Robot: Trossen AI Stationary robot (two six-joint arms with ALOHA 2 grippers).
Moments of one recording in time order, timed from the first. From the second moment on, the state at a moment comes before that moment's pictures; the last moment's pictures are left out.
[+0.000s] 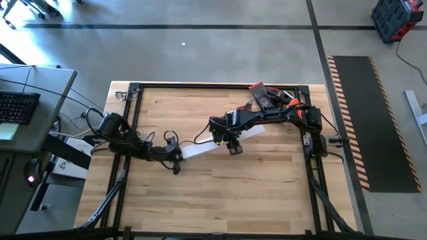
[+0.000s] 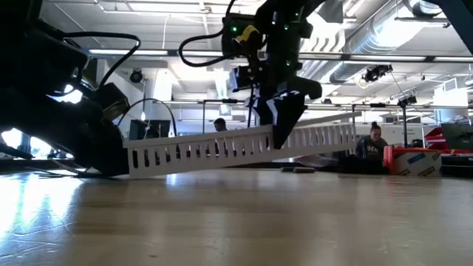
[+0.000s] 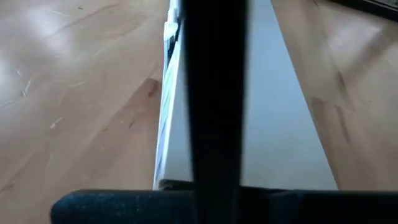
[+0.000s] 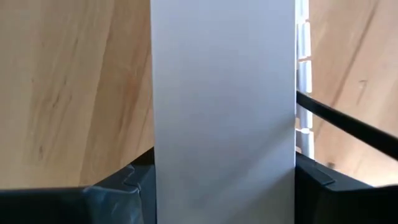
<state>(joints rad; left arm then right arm) -0.27 1.91 0.13 1.24 -0.41 -0.49 -0.07 2.03 1.58 -0.94 -0.01 -0.39</state>
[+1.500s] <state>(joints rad) -0.21 1.94 0.13 1.26 -0.28 -0.49 -0.16 1.94 1.58 -1.00 -0.17 -0.52</state>
